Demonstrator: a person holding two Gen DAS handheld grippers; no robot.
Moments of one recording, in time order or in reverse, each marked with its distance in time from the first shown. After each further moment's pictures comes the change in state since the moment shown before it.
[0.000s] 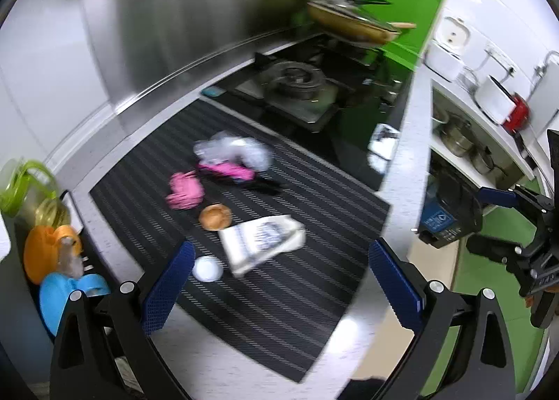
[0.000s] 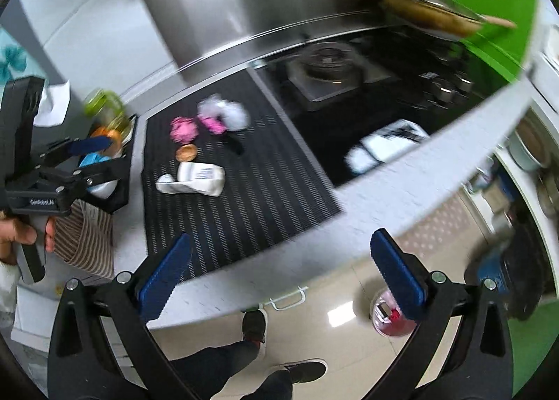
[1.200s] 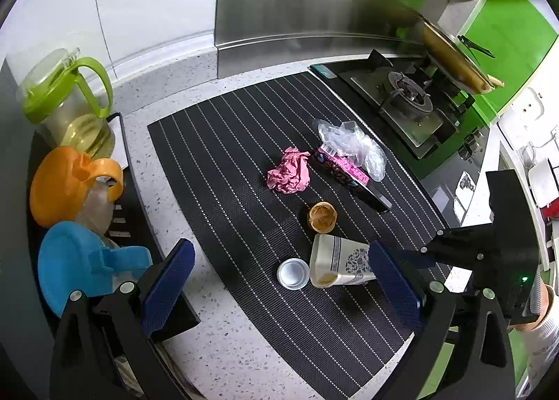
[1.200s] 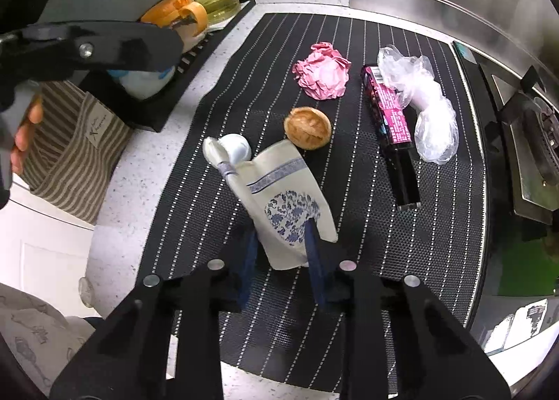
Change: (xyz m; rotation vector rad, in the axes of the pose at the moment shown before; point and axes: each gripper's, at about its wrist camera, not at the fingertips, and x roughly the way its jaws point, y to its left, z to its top) left arm 0.032 0.098 -0.012 -0.342 0.037 0.104; right arm 0.181 0.116 0.051 -0.604 0.282 0.274
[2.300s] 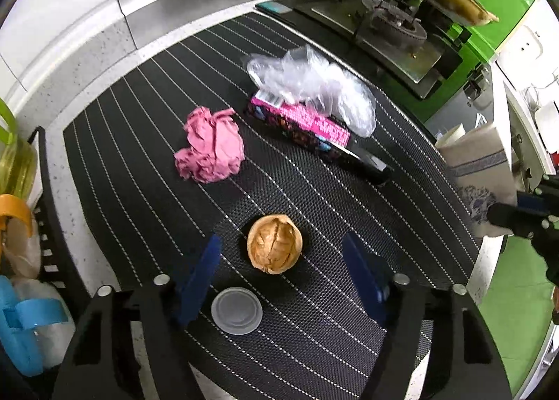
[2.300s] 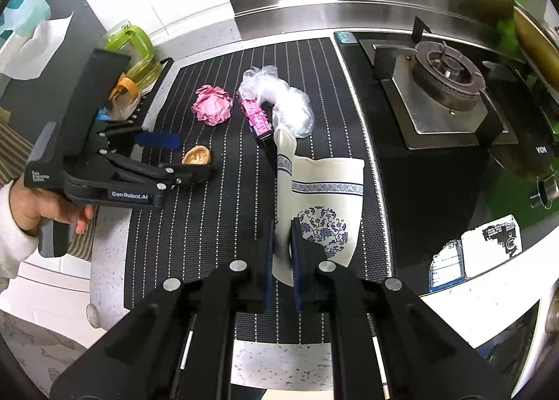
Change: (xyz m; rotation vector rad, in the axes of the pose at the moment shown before) left arm 0.099 -0.055 -0.001 0.163 0.168 0.003; right arm -0.067 -0.072 -0.041 0.289 -0.129 -0.101
